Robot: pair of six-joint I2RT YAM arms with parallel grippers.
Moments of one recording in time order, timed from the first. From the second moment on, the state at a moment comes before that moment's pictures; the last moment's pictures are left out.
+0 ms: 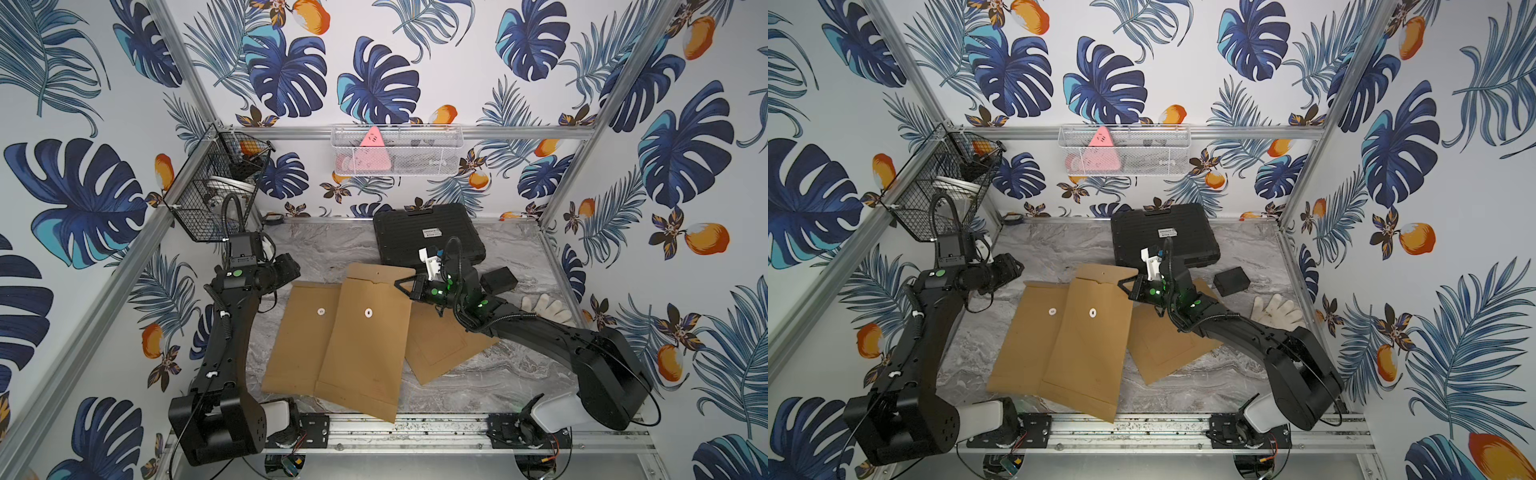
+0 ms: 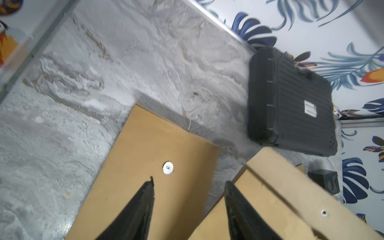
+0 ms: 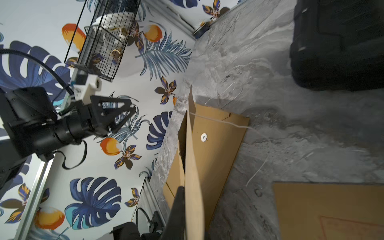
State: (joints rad) left arm 0.25 1.27 1.15 -0.78 0.26 -0.40; right arm 0.66 1.50 0.90 0.28 -0.40 0.87
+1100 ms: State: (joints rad) left arm 0.13 1.91 1.23 -0.66 0.25 -0.43; right arm 0.66 1.77 1.01 0.31 -0.62 0.71
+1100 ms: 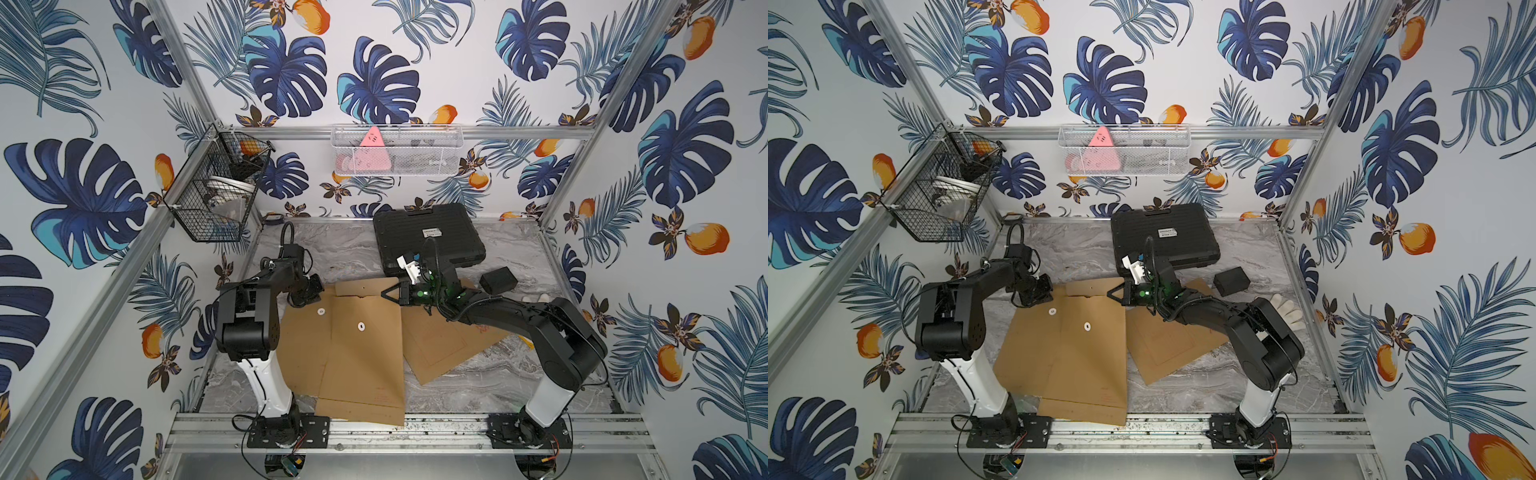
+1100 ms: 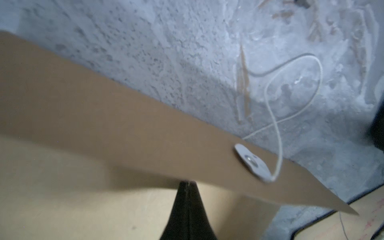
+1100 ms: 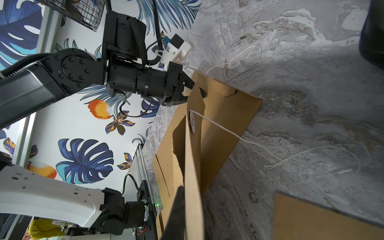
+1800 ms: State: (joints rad) left arm 0.14 2.04 1.40 -0.68 0.21 -0.42; right arm 0.65 2.00 1.29 0.05 -0.41 0.57
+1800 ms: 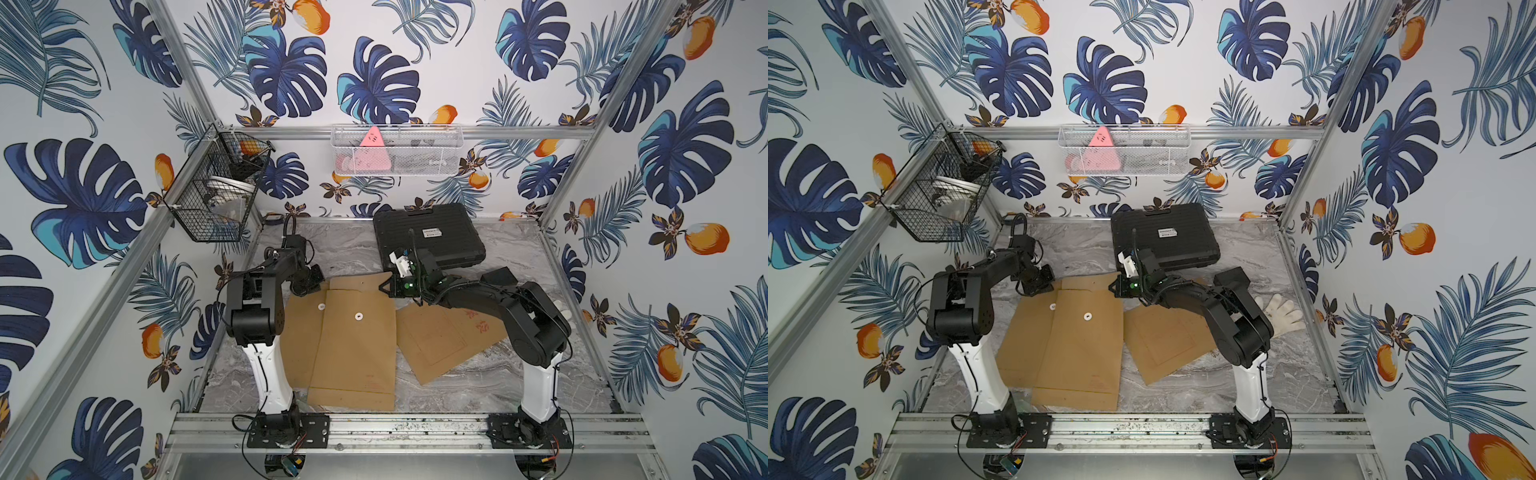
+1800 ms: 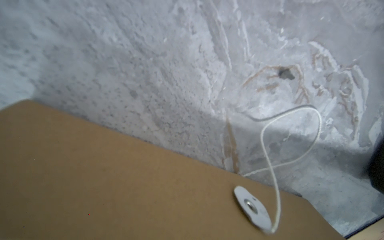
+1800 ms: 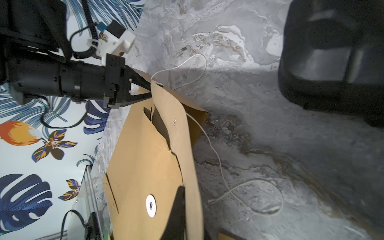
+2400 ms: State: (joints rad) left arm 0.15 2.05 1.41 -0.67 0.23 -0.42; right arm 0.64 2.13 1.46 -0.14 -0.30 0.45
